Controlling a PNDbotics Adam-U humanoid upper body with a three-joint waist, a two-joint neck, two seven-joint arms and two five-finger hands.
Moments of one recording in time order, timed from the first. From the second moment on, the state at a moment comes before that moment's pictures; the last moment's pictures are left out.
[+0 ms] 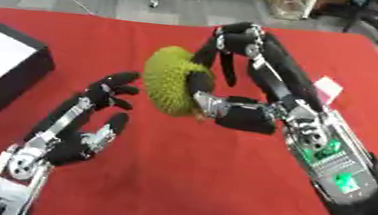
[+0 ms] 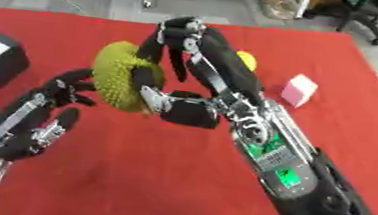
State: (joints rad) left arm -0.27 0.15 -0.25 -1.70 -0.21 -0.33 -0.38; right arm -0.49 -0.33 0.48 -1.98 0.47 -0.09 0.00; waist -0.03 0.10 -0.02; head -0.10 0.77
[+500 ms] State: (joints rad) left arm -0.30 0.15 -0.28 -1.68 -0.17 -0.36 -0.39; right arm -0.49 -0.31 0.51 -1.98 0.44 -0.07 0.02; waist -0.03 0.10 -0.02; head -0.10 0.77
